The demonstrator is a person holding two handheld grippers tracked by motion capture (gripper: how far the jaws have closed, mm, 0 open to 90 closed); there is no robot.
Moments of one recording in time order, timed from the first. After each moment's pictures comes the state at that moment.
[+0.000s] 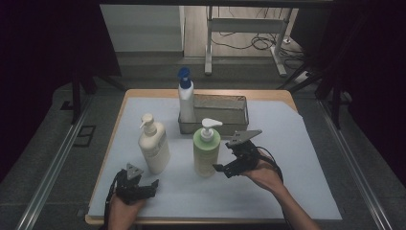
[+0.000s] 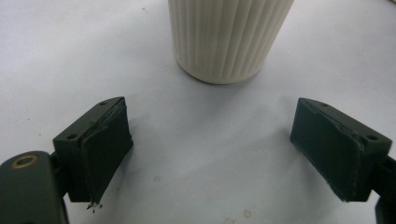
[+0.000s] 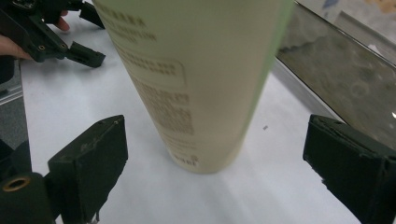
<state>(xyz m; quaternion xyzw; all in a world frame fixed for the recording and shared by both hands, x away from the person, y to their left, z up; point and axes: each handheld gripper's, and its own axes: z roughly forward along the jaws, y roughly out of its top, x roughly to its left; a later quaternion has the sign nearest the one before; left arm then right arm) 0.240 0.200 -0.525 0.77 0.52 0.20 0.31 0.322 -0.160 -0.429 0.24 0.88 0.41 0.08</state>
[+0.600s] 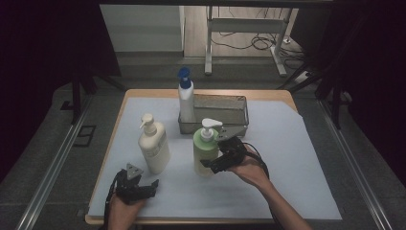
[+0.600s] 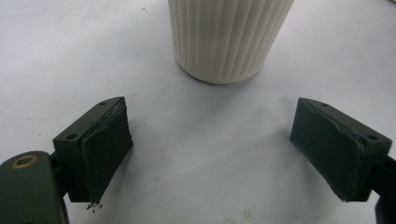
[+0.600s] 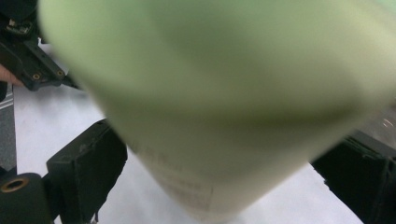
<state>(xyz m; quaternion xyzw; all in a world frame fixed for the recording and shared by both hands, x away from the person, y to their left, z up) 0.240 0.200 -0.525 0.77 0.52 0.20 0.31 0.332 -0.125 -0.428 0.23 0.88 0.41 0.09</state>
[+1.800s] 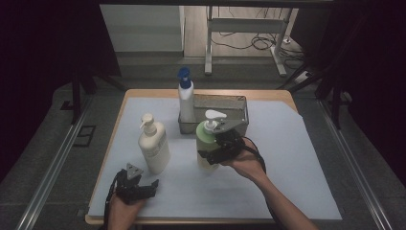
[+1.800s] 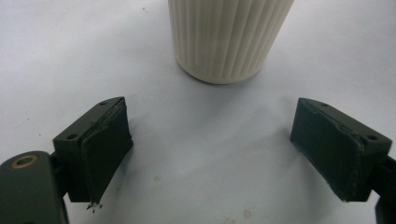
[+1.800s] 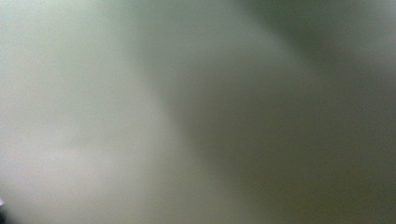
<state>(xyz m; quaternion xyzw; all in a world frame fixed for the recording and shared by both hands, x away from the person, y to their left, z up) 0.240 0.200 -0.525 0.77 0.52 0.20 0.31 0.336 -0.116 -0.402 0.26 0.87 0.40 0.13</state>
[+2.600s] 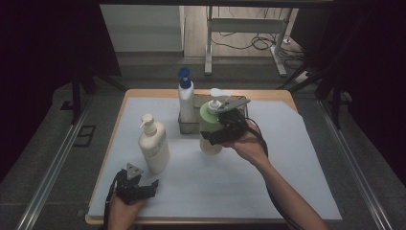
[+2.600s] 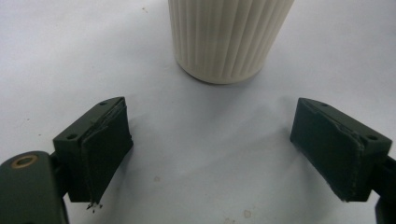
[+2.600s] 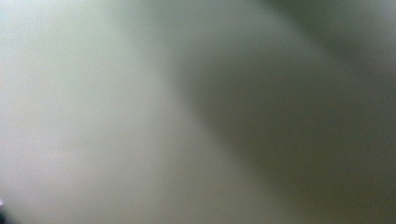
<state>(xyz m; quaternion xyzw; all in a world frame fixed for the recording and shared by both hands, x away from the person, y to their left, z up) 0.240 0.200 -0.525 0.77 0.52 0.20 0.31 0.368 -0.119 -0.365 0.29 0.85 0.41 0.15</state>
